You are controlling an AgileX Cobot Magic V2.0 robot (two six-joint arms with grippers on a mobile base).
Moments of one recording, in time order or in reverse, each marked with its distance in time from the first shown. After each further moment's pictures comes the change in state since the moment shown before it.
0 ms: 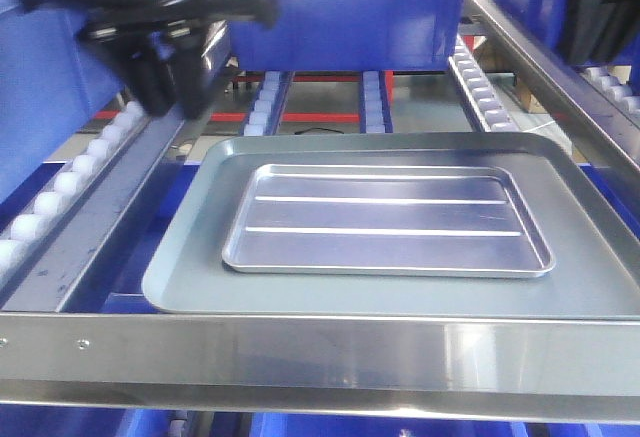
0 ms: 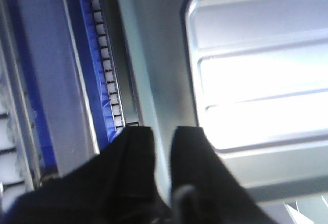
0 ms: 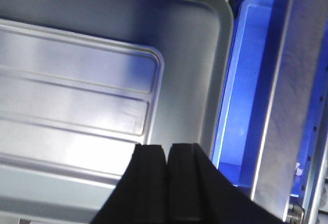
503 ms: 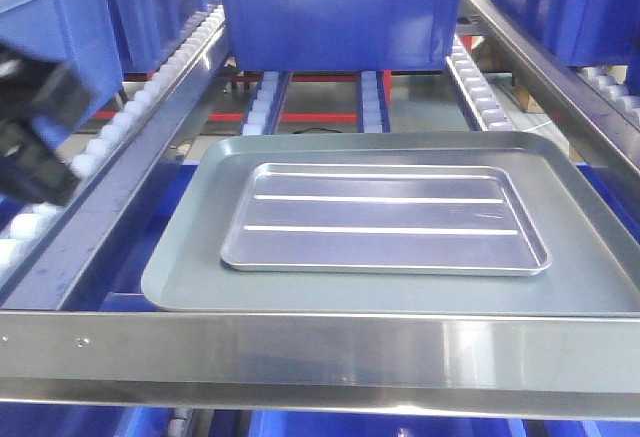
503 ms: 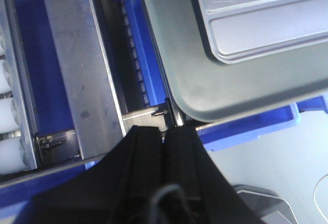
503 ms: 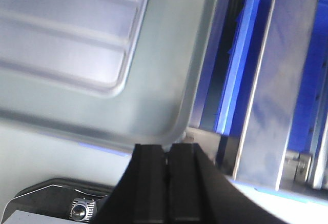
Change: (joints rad) left arm 0.000 -0.506 0.704 0.037 -0.490 0.002; right arm 0.000 -0.406 0.566 0.000 -0.270 -0.031
